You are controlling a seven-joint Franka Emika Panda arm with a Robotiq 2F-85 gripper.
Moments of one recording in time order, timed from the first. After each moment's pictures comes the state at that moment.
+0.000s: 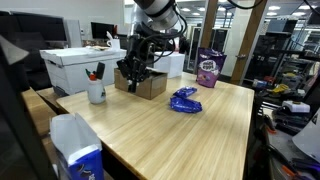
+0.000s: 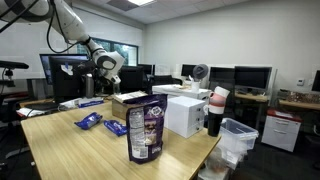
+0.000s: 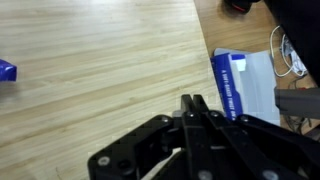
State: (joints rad) arm 0.18 0.58 0.10 -1.59 0.56 1.97 0.27
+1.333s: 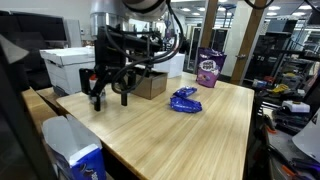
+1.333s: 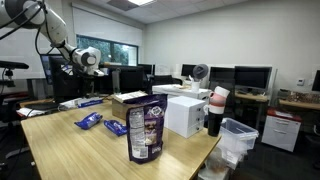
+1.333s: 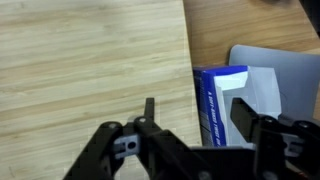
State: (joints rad) arm 0.44 0.63 0.10 -1.49 0.20 2.08 0.65
